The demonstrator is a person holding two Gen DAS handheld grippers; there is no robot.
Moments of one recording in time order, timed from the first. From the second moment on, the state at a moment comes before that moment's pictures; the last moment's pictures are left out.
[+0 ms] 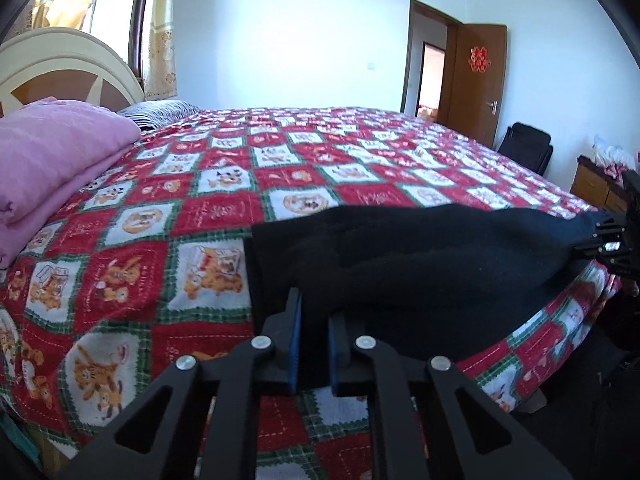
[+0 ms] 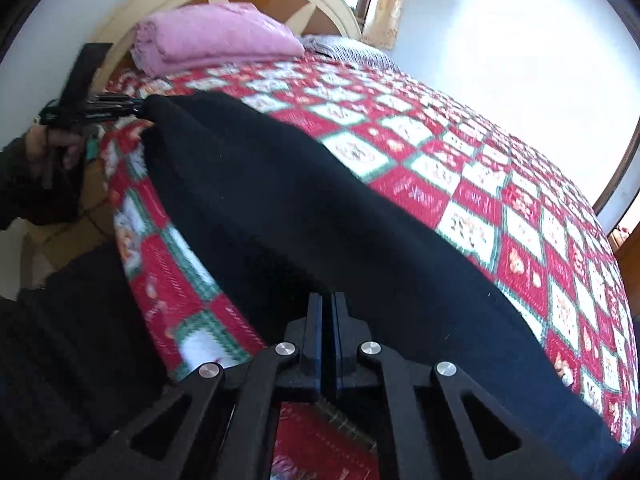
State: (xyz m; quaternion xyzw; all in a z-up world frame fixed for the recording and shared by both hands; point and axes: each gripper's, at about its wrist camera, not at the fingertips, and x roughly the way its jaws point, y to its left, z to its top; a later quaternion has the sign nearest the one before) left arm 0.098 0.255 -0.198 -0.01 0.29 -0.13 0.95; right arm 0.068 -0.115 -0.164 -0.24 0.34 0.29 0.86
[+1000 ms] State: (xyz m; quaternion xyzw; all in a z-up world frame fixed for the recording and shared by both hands) left arm 0.075 0.285 -0.189 0.01 0.25 -0.01 0.97; right arm 0.100 -0.122 -0.149 -0.17 0.38 0.30 0.86
